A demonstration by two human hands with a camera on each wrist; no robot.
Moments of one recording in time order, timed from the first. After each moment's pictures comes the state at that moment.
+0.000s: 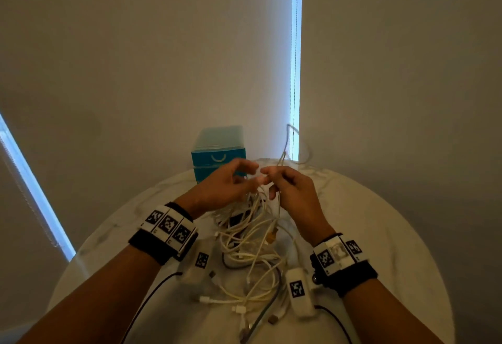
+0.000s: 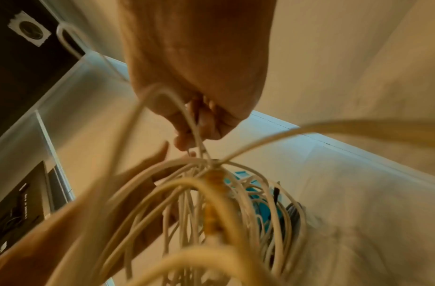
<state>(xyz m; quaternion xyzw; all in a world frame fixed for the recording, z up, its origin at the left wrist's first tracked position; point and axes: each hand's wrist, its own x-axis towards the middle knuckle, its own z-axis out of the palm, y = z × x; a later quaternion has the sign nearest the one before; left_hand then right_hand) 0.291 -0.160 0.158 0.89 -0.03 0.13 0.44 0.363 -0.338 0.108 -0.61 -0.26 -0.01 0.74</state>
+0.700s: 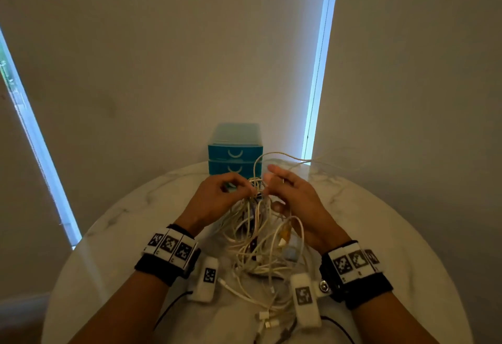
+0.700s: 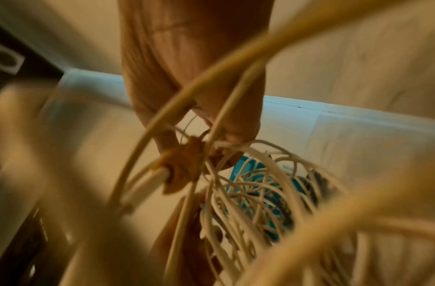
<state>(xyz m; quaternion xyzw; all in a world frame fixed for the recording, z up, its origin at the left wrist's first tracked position) 0.278 -0.112 0.099 0.84 0.03 0.27 0.47 0.352 -0.308 0.113 -0.57 -0.25 0.18 0.77</state>
